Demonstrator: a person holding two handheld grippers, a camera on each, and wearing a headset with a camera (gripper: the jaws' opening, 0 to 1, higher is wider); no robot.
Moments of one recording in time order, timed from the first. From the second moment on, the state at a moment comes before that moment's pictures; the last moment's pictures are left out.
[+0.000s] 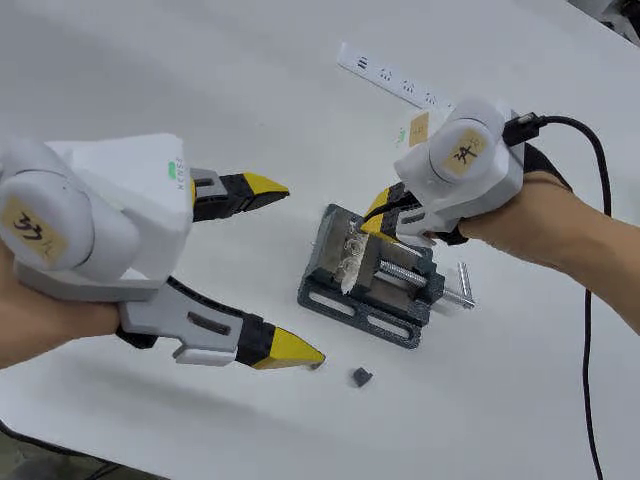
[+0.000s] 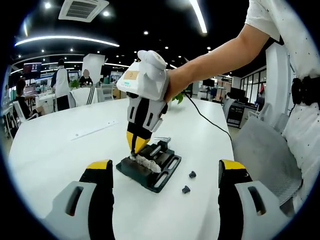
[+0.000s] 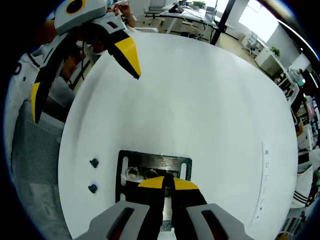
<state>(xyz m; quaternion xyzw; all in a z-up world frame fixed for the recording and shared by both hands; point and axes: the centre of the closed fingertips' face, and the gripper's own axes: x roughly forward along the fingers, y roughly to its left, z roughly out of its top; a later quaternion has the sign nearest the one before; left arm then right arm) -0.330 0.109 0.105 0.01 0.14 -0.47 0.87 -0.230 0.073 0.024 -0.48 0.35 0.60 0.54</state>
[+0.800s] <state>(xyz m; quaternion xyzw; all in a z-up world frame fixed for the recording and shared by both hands) -0.335 0.109 0.108 0.02 0.14 -0.48 0.87 -0.230 0.073 0.027 -0.46 0.35 0.60 0.56</state>
